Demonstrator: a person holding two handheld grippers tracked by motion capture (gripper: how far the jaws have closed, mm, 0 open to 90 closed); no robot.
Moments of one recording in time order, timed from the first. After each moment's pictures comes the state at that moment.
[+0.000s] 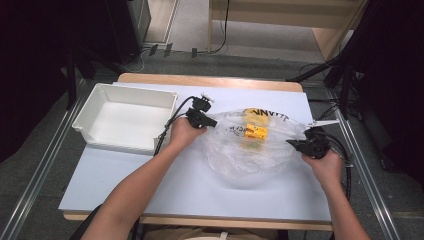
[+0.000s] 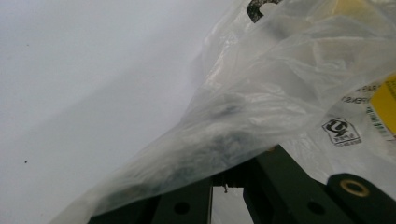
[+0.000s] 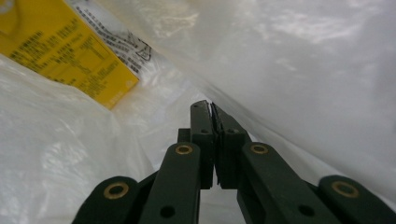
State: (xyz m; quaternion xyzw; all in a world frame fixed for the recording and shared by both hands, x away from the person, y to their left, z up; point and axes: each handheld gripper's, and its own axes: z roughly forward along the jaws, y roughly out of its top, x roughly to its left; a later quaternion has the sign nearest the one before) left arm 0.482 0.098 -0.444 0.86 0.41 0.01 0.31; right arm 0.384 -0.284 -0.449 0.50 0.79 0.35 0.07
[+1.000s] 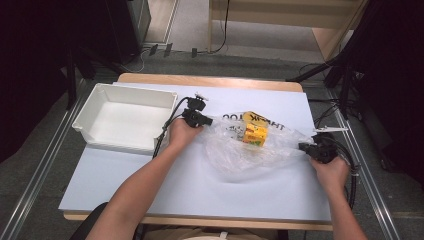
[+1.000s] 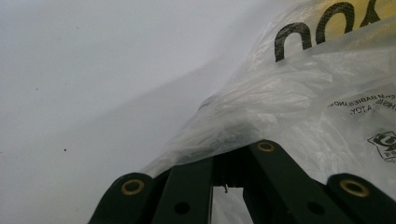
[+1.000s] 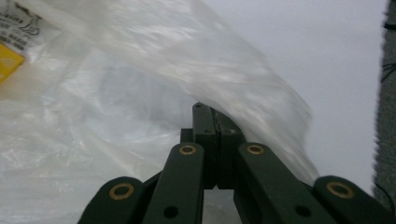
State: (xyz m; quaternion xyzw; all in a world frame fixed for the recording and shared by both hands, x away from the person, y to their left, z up) left arm 0.492 0.112 -0.459 0.82 0.47 0.02 0.32; right arm 0.379 -0.318 -0.474 0.57 0.75 0.31 0.14
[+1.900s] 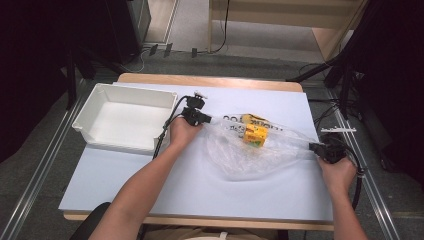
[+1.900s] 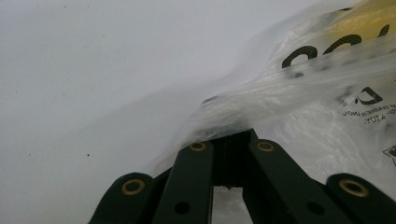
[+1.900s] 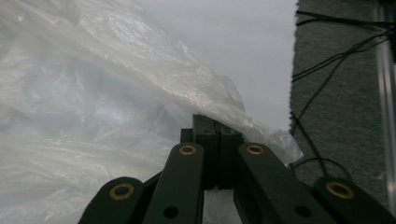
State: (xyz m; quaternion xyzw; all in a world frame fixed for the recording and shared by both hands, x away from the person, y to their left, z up) left arm 0.494 0.111 -0.458 0.82 0.48 0.05 0.31; right arm 0.379 -0.335 -0.474 0.60 0.73 0.27 0.19
